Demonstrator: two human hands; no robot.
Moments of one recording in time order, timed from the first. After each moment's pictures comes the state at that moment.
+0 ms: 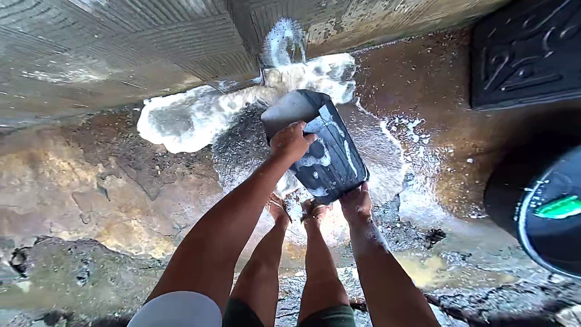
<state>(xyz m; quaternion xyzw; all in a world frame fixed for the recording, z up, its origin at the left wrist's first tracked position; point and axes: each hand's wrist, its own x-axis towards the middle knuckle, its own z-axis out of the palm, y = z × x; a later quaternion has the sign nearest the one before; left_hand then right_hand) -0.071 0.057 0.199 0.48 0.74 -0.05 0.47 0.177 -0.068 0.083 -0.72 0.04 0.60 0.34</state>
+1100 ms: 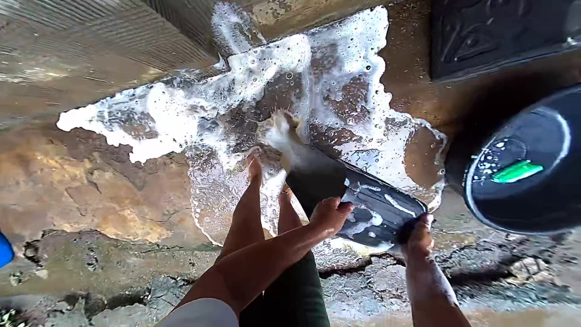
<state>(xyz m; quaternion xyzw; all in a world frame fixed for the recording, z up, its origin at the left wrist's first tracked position) 0.191 -0.076 0.247 0.29 0.59 0.05 0.75 0.454 -0.116 0.200 -0.92 -0.05 0.36 0.15</state>
